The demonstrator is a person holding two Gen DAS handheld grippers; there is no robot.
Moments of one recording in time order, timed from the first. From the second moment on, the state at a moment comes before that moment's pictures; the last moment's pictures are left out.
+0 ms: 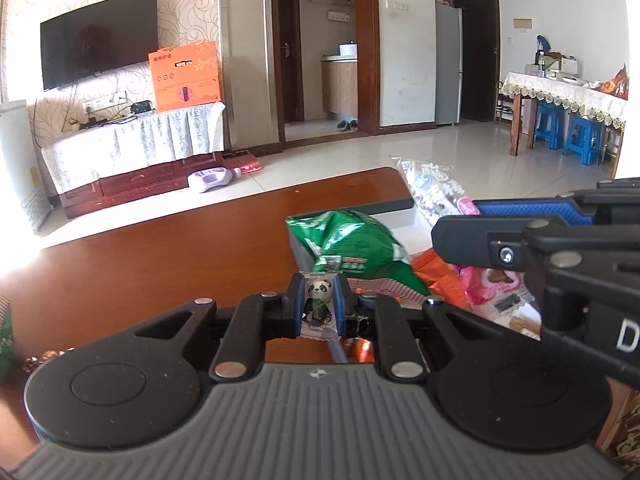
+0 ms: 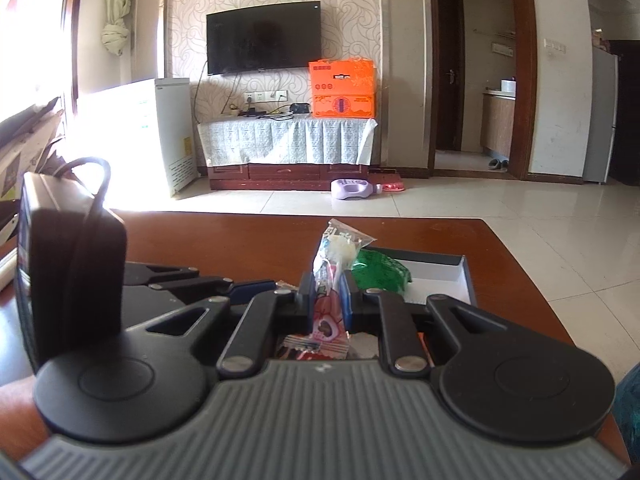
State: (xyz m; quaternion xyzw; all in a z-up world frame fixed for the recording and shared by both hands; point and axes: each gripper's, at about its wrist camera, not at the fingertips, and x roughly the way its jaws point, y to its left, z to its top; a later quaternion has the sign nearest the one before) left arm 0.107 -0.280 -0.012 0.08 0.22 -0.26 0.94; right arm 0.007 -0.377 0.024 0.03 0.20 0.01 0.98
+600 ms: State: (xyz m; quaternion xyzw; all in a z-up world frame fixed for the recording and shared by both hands) left arm 0.114 -0.317 -0.023 0.07 0.24 -0.29 0.92; right arm 0.004 -0.400 0.019 0.05 0.21 -0.02 0.98
